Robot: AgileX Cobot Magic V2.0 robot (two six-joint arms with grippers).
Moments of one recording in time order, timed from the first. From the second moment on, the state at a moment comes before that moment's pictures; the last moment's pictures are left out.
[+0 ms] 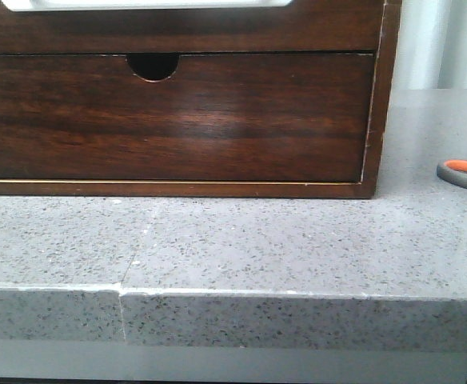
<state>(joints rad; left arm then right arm) -0.16 0.00 0.00 0.04 0.33 -0.18 0.00 -0.01 0.01 -0.19 0.31 0.13</state>
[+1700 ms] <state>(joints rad) -0.16 0.00 0.00 -0.74 -0.01 -0.18 0.00 -0.01 0.01 0.36 0.01 0.13</state>
